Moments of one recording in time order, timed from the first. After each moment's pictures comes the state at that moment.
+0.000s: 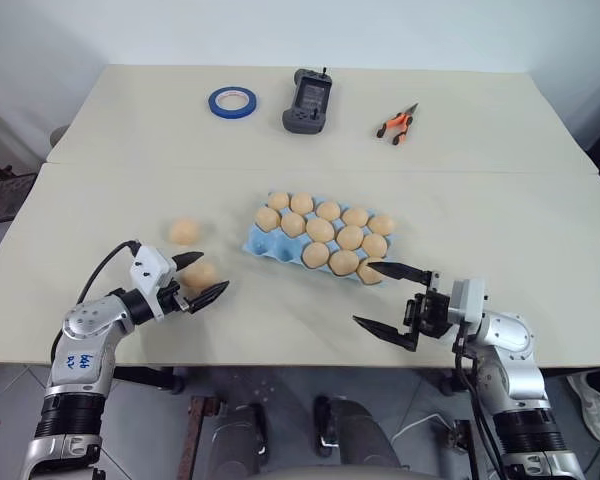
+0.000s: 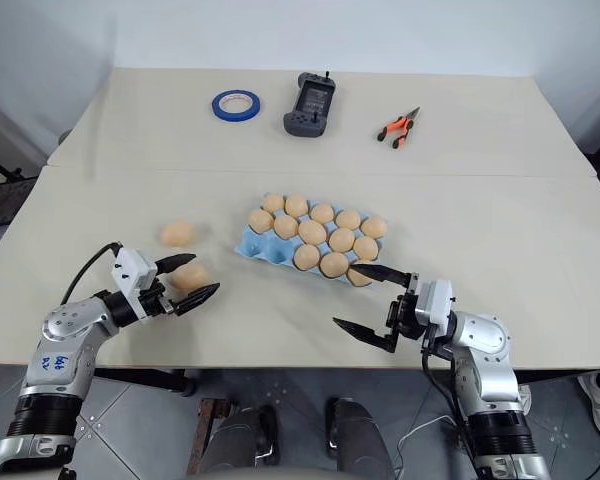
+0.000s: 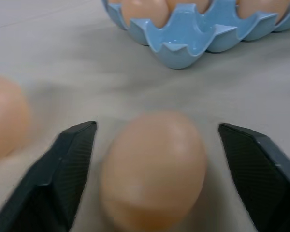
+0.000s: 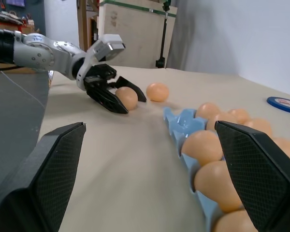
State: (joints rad) left arm -0.21 0.56 0.14 0.20 -0.30 0.03 -0.85; right arm -0.13 -0.40 -0.02 0.04 0.50 -0.30 1.27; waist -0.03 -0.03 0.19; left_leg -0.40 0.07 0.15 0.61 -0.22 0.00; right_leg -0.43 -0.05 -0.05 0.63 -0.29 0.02
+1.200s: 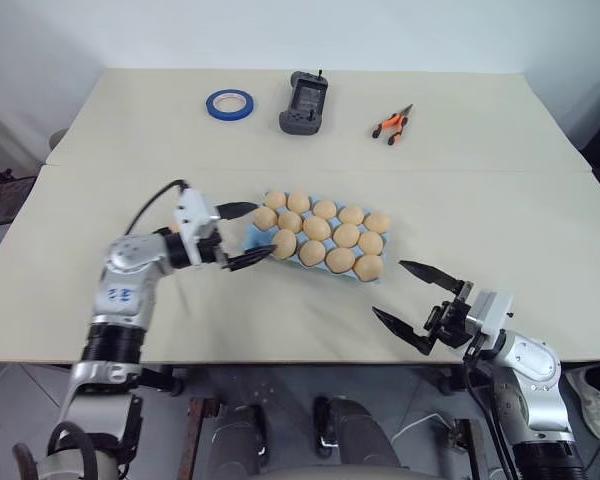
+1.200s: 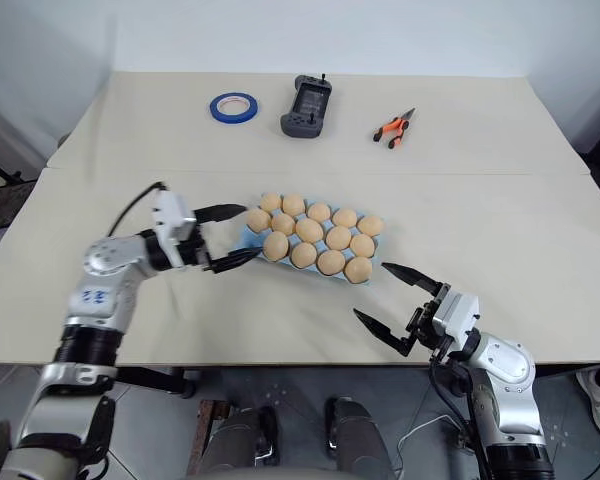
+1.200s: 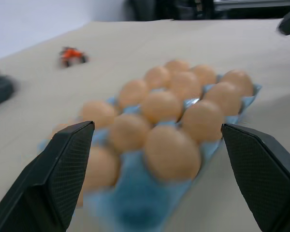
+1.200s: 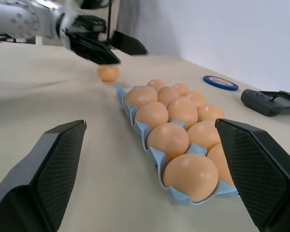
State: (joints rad) left arm -0.50 0.55 0.11 0.28 -0.33 0.00 -1.02; right arm 0.01 -0.43 -0.10 -0.04 0.45 -0.36 1.08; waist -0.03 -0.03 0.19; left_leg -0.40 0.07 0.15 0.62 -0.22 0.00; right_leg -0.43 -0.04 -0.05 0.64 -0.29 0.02
